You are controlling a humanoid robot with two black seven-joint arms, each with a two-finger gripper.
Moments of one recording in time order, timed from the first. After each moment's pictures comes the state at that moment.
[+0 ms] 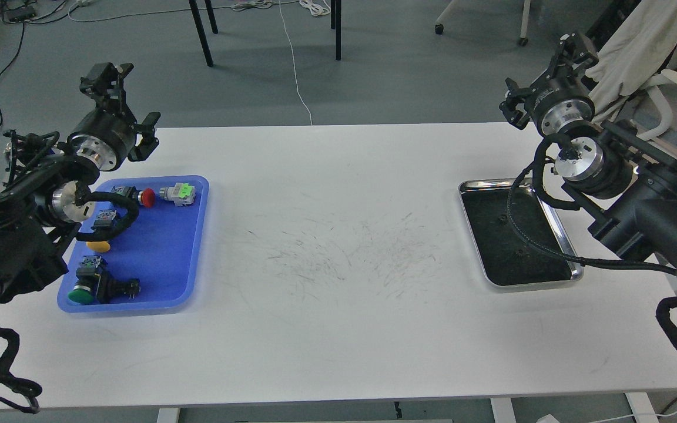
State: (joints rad) left arm -0.92 0.33 -0.49 -0.40 0.03 -0.27 -0.31; right arm 1.00 -0.31 0.47 0.64 0.32 -0.07 0.31
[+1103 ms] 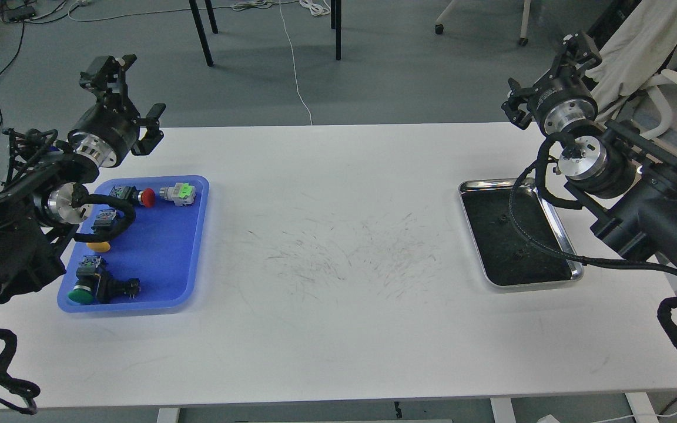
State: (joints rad) left arm -0.91 0.33 -0.48 -0.40 0.03 -0.36 -0.36; right arm 0.99 -0.31 0.49 0.64 0.32 -0.07 0.30
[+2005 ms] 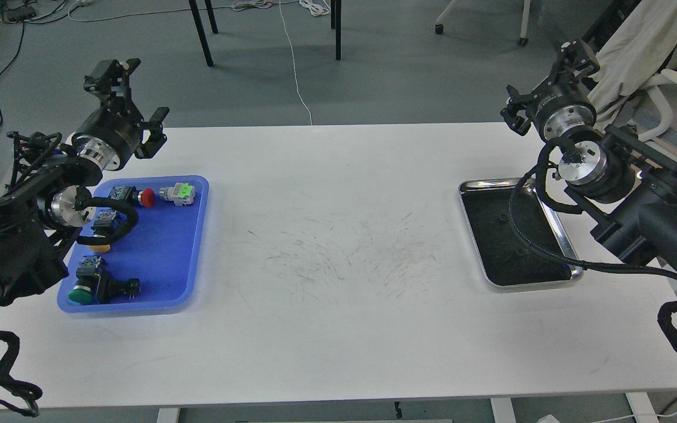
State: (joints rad) left arm -0.90 0.33 -0.48 -0.40 0.04 -0.36 -0.37; right arm 0.98 -0.31 0.49 0.65 0.32 -0.07 0.29
